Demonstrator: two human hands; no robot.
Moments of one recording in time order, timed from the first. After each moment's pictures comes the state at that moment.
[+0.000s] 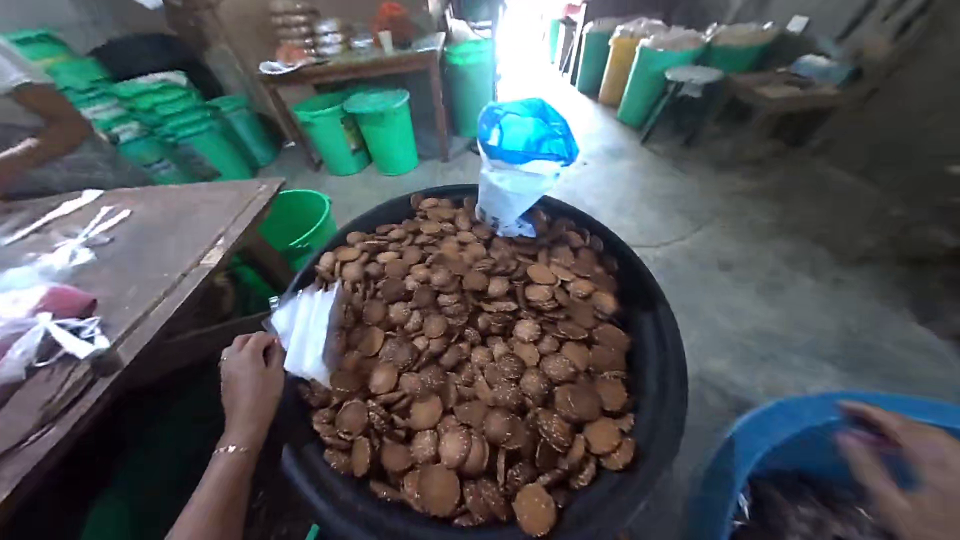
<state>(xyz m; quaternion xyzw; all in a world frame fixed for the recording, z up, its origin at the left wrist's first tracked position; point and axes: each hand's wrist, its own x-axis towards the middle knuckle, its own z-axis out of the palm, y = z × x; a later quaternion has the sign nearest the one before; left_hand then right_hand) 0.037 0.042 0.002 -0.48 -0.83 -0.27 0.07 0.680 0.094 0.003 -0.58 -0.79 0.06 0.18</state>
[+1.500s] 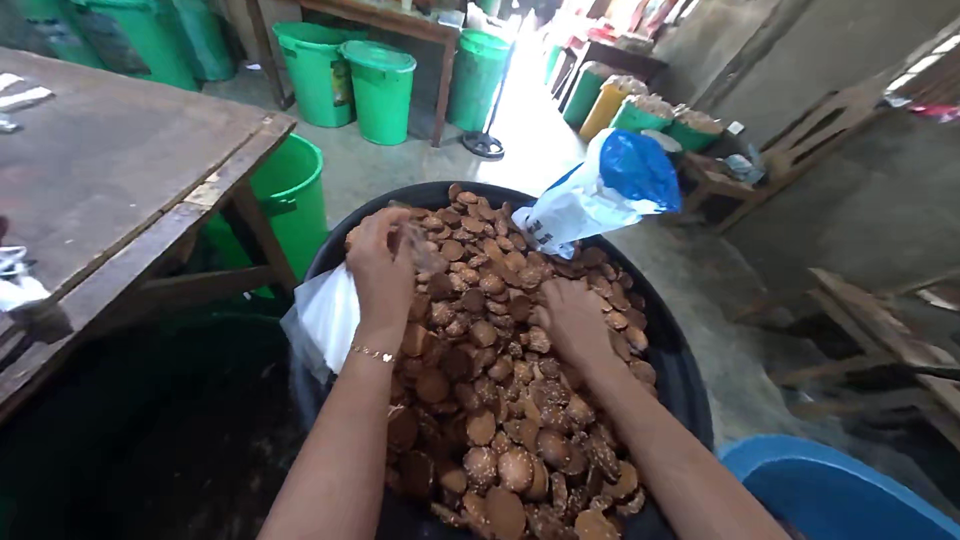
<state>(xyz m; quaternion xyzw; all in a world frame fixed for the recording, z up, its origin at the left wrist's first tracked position) 0.079 0.147 0.054 -0.50 -0.65 -0.57 0.00 0.337 0.223 0.028 -0.51 -0.86 -0.02 0.05</state>
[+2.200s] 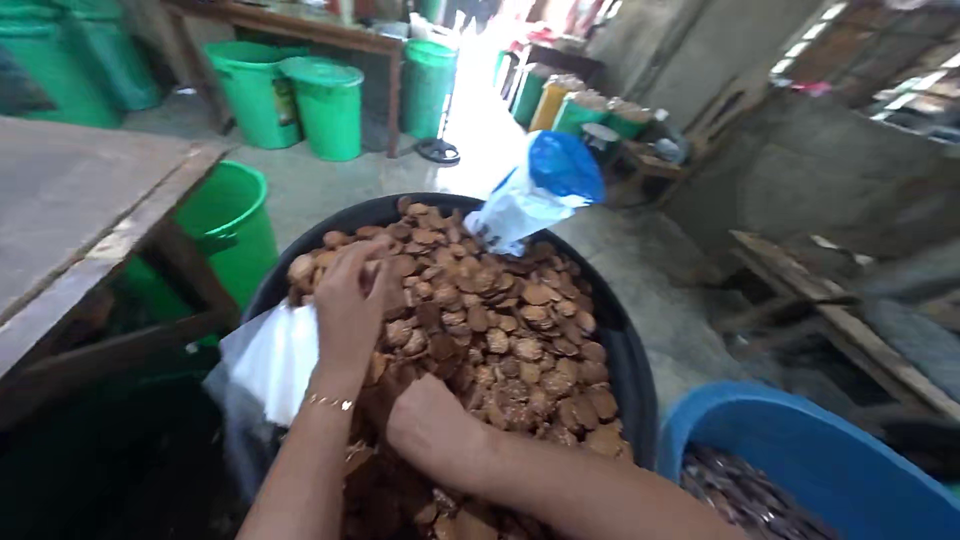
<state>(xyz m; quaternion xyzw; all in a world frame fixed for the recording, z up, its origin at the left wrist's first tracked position) 0.097 0.156 0.053 -0.58 -0.64 -0.51 -0.01 0.235 0.109 0.039 -0.28 -0.95 0.09 -0.11</state>
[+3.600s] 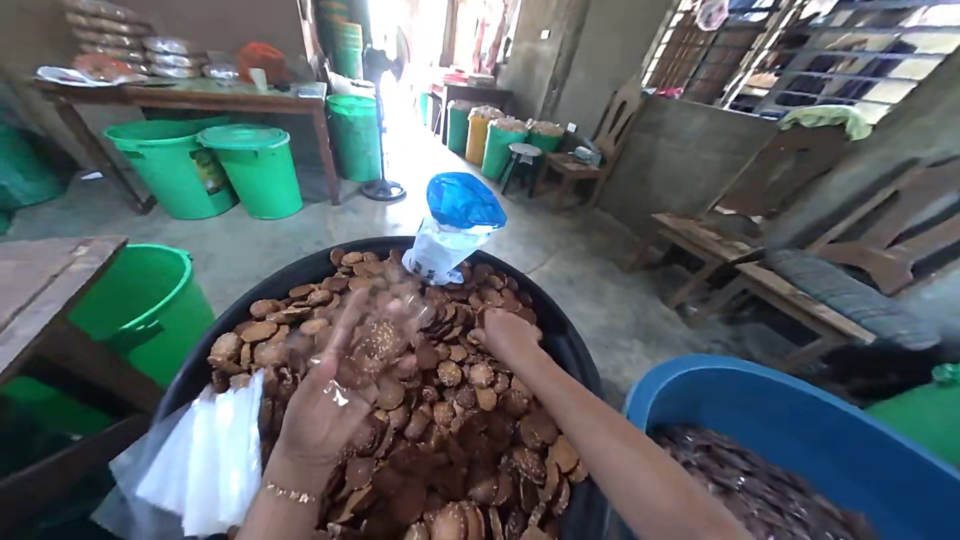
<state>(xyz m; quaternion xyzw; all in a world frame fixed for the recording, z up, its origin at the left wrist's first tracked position) 0.137 0.153 0.038 -0.42 -0.02 -0.61 -0.67 0.384 0.243 0.048 -0.71 -0.69 0.15 -0.05</state>
